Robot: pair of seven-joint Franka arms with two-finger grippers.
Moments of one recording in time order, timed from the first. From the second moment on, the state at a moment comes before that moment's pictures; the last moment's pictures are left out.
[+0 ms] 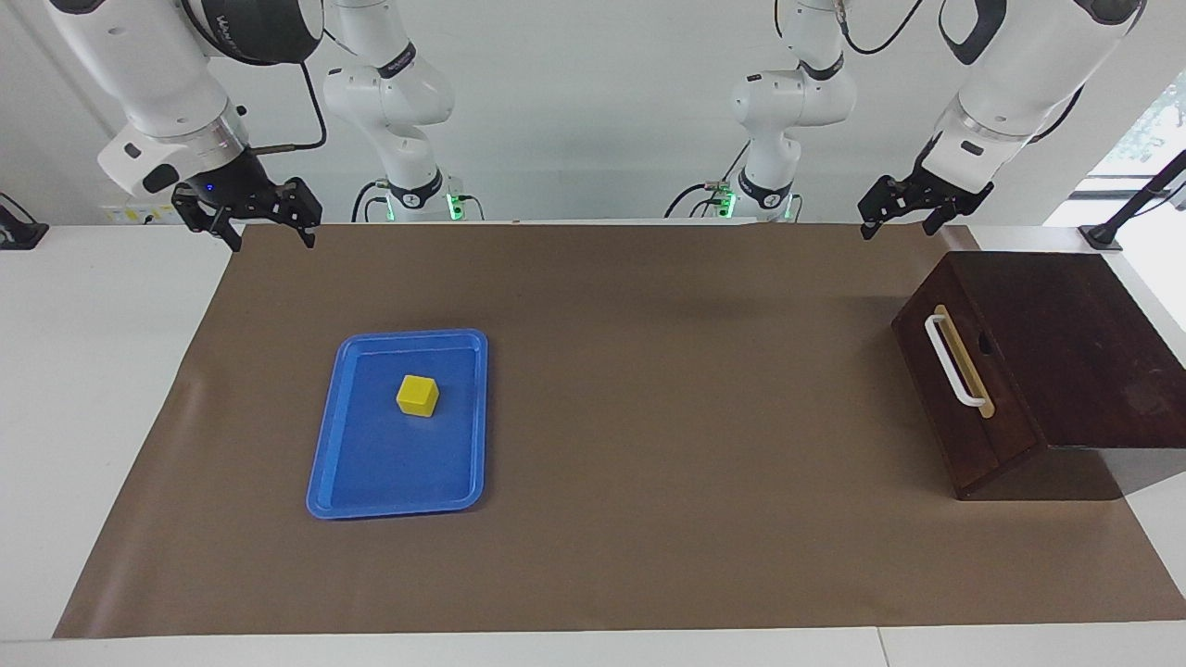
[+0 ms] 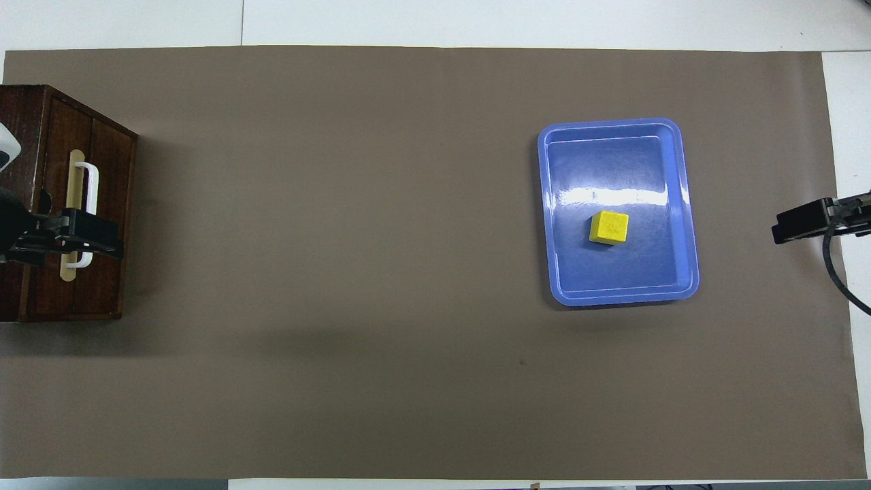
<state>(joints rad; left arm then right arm) -0.03 -0.08 -0.05 -1.66 -0.03 1.47 -0.10 -0.07 -0.03 0.02 -1.62 -0.03 1.50 -0.11</state>
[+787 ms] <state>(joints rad) -0.03 -0.08 -0.05 -1.66 -0.03 1.47 -0.10 -0.08 -0.06 0.01 -1.69 -0.03 1.49 -0.20</state>
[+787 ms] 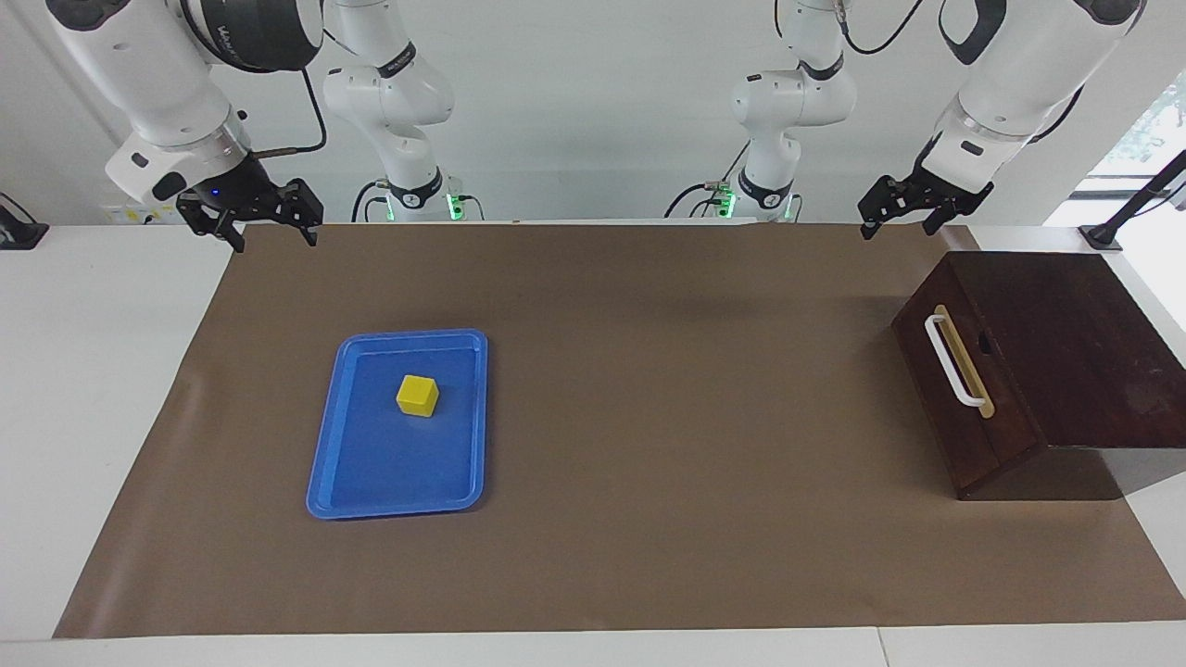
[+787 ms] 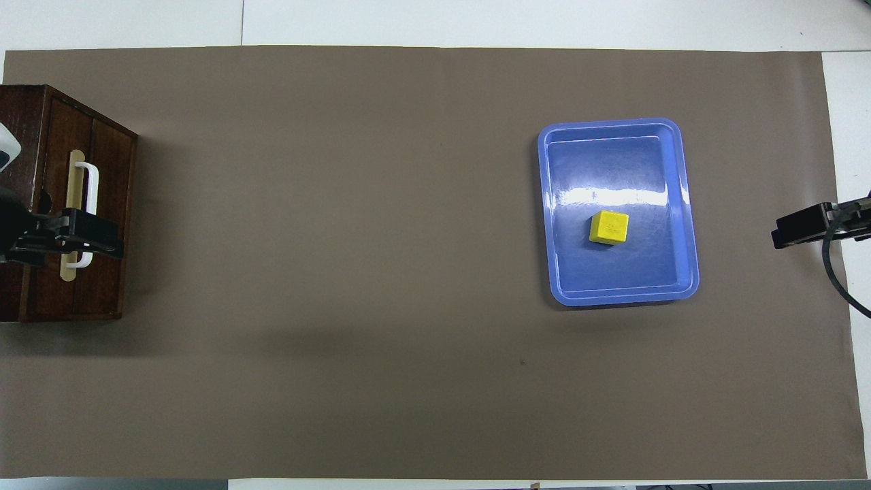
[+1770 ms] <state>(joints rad) -0.03 -0.08 -0.05 -1.66 -0.03 1.47 -0.10 -0.12 -0.23 0.01 -2.19 0.22 1.97 -1.05</state>
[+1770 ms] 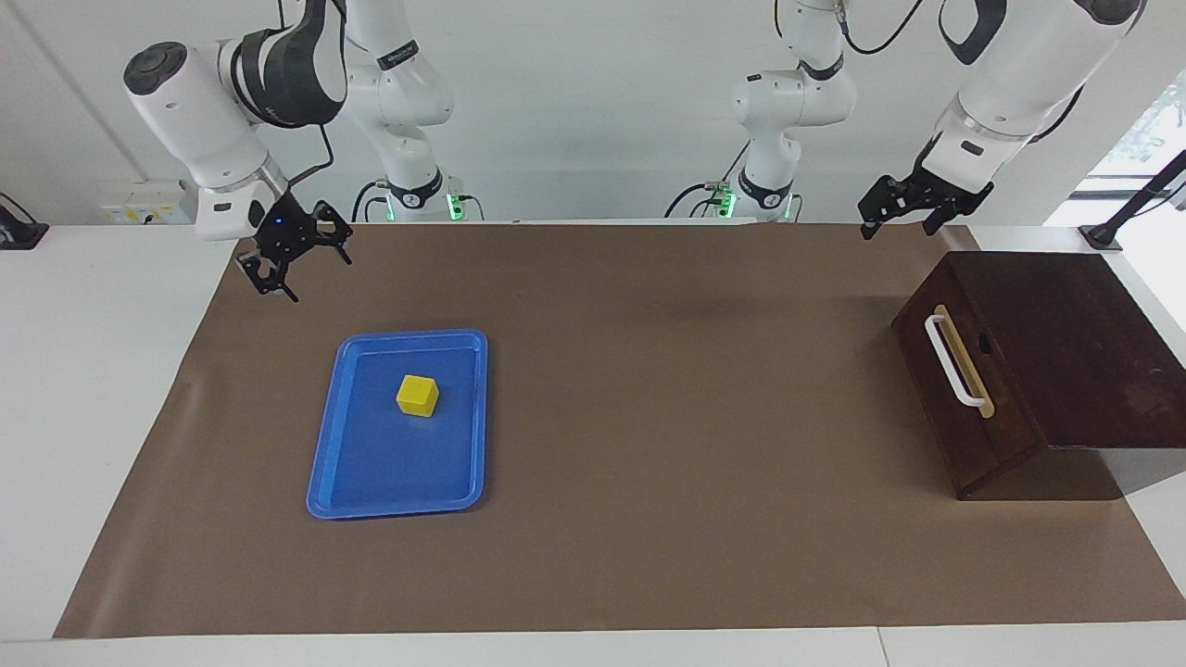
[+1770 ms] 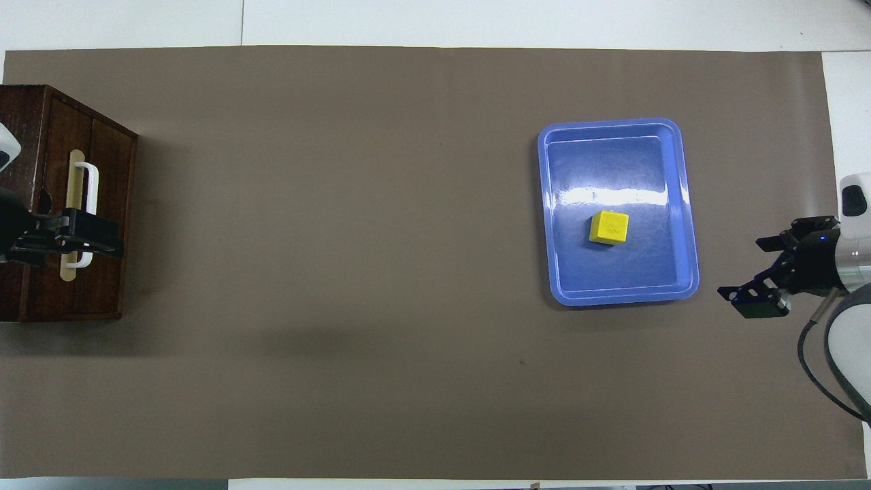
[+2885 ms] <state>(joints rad) 0.00 -0.06 -0.05 -1.77 0.16 1.85 -0.10 -0.03 0.05 0.02 -2.21 0.79 2.34 -1.71</state>
